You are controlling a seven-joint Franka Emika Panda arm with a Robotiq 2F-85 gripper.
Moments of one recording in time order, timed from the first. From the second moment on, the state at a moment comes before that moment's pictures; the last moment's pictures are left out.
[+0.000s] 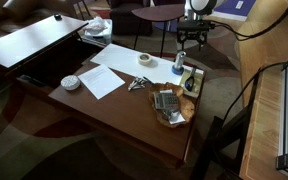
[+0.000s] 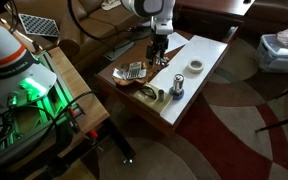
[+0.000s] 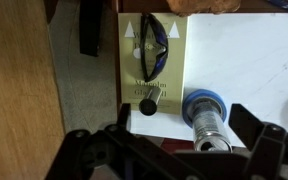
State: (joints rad) arm -0.32 0.68 -0.01 -2.05 -0.17 2.54 1.17
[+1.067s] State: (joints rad) arm -0.41 0.78 -0.02 -1.74 0.26 2.29 0.47
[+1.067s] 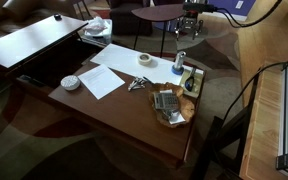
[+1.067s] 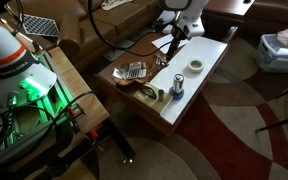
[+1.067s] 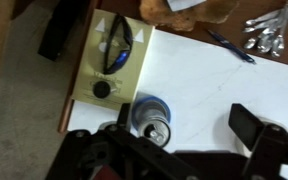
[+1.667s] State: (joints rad) arm -0.38 0.88 -0.09 -1.79 0.40 2.73 0.25
